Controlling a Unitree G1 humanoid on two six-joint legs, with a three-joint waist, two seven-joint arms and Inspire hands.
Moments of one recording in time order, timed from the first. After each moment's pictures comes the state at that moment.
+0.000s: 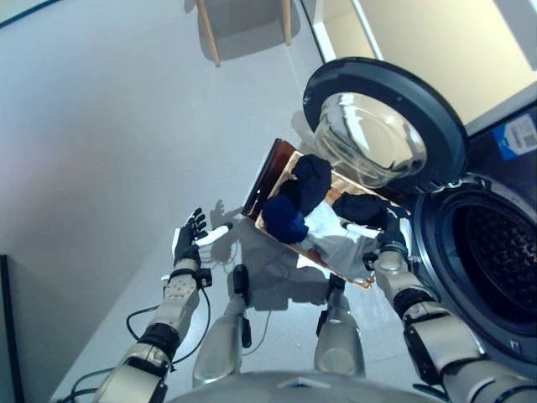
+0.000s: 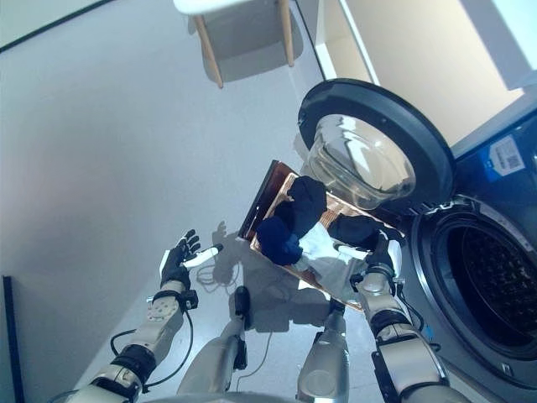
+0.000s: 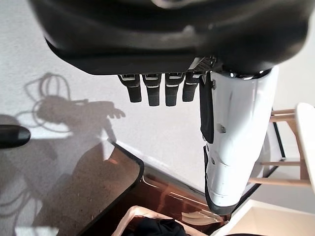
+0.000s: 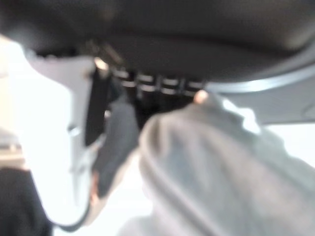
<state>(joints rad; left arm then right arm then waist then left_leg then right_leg) -0.20 0.20 -0.26 0.74 -0.42 -0.24 0.26 -0.51 -0.36 0.15 1.19 0.16 -0.08 -0.42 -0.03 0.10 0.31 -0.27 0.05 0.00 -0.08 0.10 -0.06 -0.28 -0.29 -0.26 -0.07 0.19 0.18</state>
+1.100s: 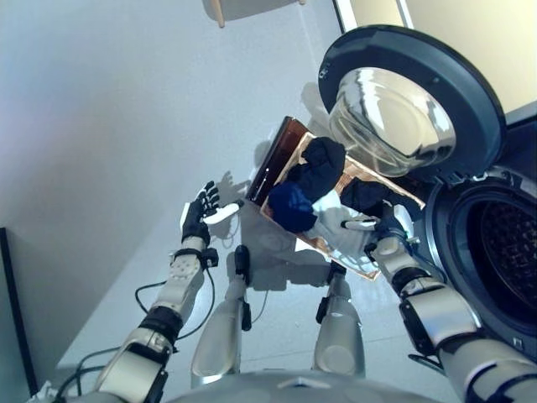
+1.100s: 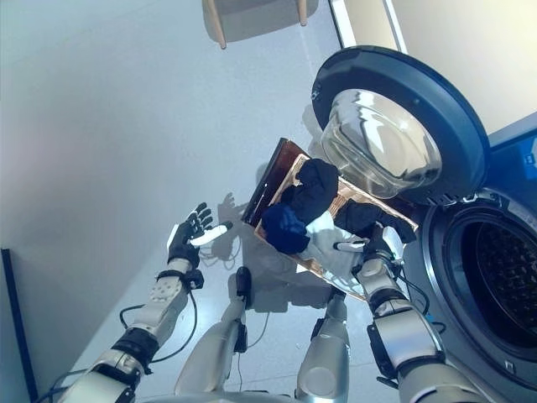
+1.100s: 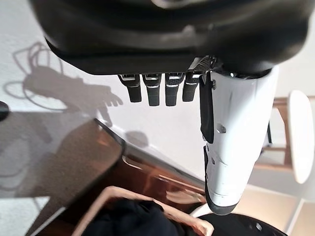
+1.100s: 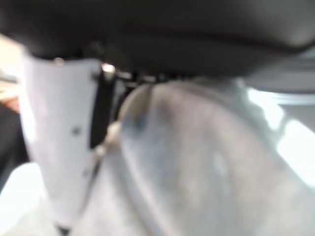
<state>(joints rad) -0.31 0.21 -0.29 0.67 -0.44 -0.24 0.20 -0.63 -0.36 0.24 1.33 -0.06 -0.02 -0.36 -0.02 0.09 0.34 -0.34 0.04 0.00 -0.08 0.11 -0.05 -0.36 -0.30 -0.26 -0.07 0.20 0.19</state>
